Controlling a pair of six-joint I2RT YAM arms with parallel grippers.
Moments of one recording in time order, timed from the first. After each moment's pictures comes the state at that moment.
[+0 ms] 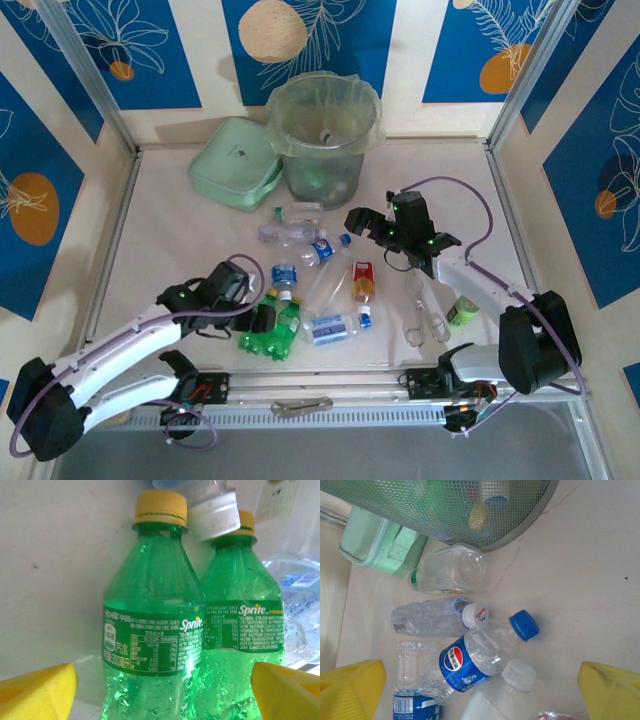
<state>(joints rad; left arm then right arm) -0.74 0.93 0.57 -0.77 0.14 -0.56 0.41 1.31 0.81 -0.15 -0.19 0.73</state>
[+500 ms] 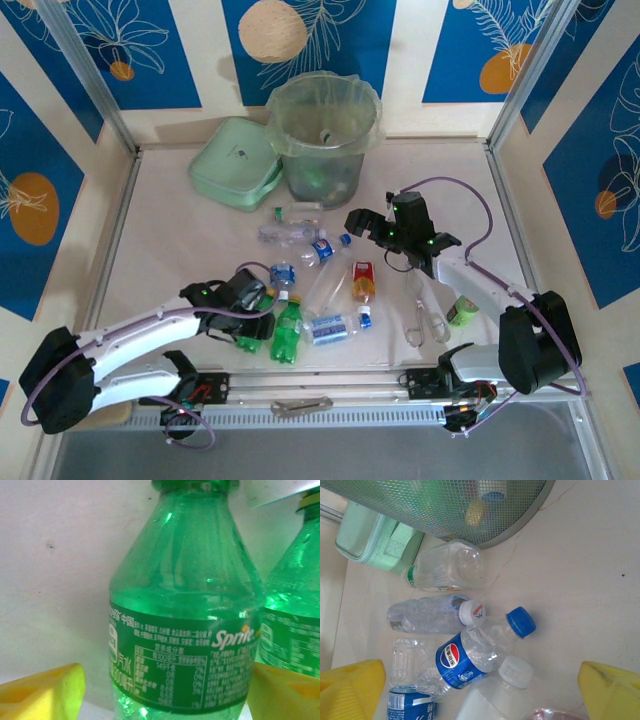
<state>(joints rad) -0.83 1.08 0.56 -0.77 -0.01 -0.60 0.41 1.31 0.81 -0.16 -0.19 0.72</state>
